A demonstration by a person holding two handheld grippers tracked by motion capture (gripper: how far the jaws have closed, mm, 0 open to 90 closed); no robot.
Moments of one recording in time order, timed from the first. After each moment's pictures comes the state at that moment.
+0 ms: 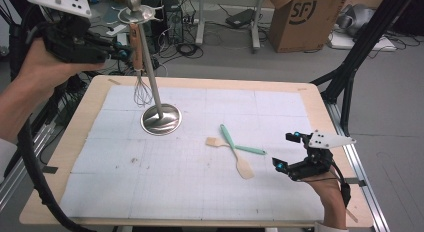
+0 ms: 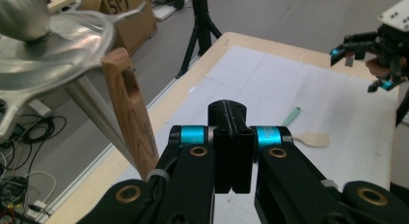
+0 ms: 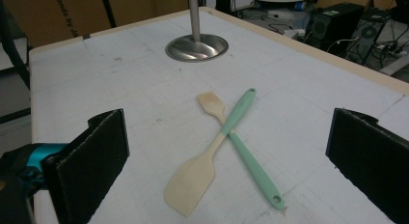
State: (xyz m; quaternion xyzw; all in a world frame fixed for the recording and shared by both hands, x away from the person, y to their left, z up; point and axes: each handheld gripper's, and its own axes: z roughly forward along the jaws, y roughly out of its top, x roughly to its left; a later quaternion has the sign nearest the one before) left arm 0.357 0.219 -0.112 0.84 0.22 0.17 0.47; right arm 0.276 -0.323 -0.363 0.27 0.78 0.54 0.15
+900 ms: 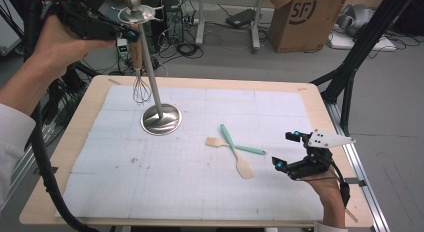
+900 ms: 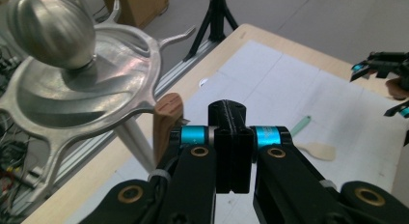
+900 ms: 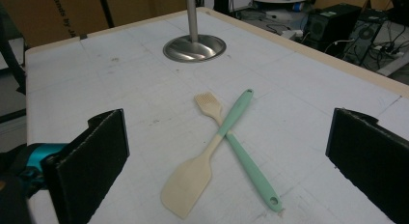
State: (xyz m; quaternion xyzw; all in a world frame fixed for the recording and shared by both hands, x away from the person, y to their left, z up) left arm 0.392 0.203 -0.091 0.84 0.28 0.15 0.43; right arm 0.279 -0.322 -0.364 0.27 0.78 0.54 0.15
